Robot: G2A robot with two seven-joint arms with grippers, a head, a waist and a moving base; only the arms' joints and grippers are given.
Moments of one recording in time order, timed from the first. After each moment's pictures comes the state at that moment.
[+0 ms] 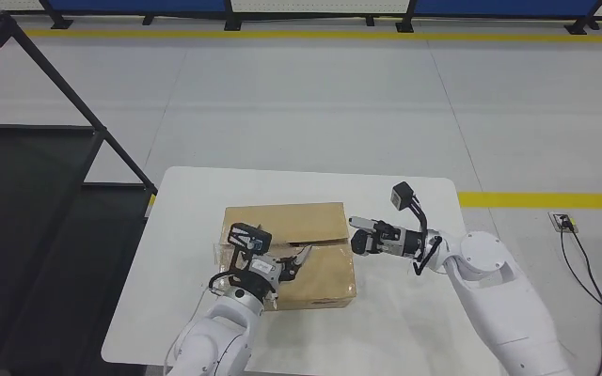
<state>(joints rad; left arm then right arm) 1.26 -1.31 -1.15 -1.97 1.32 0.08 -0.40 -0.78 -1.15 1.22 -1.29 0.32 -0.07 1.06</state>
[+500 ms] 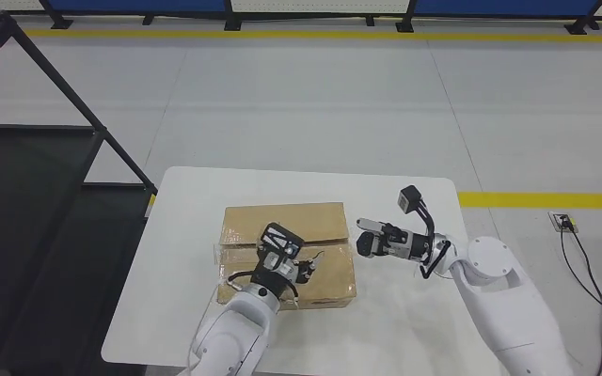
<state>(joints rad) 1.18 -1.32 -1.06 -1.93 1.55 0.01 -0.50 -0.81 -1.13 1.24 -1.29 0.34 -0.09 1.06</state>
